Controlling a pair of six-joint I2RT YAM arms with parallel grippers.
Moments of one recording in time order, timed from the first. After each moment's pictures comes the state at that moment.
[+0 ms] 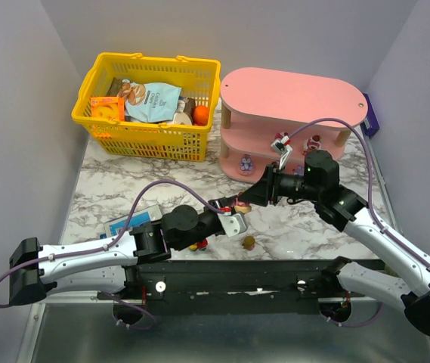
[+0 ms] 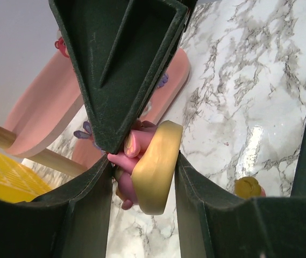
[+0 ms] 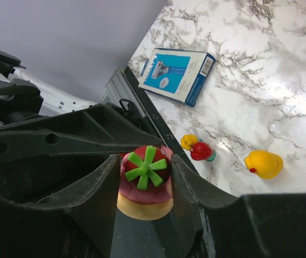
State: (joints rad) left arm -1.26 0.95 0.66 0.19 -0.21 0.44; right arm 0.63 0.98 0.85 -0.15 -0.62 0.63
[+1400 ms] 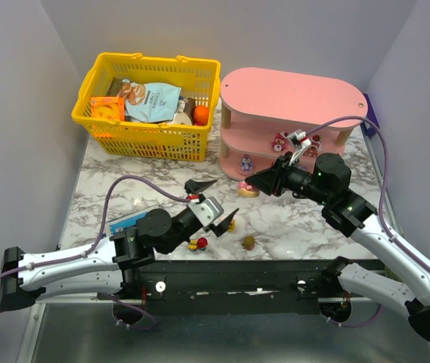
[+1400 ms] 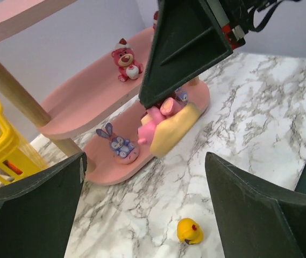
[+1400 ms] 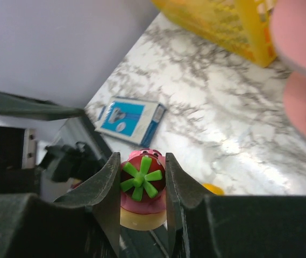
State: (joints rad) left arm -1.29 0.81 0.64 0.23 -0.37 0.30; right arm 0.63 0.90 0.85 -0.11 -0.36 0.50
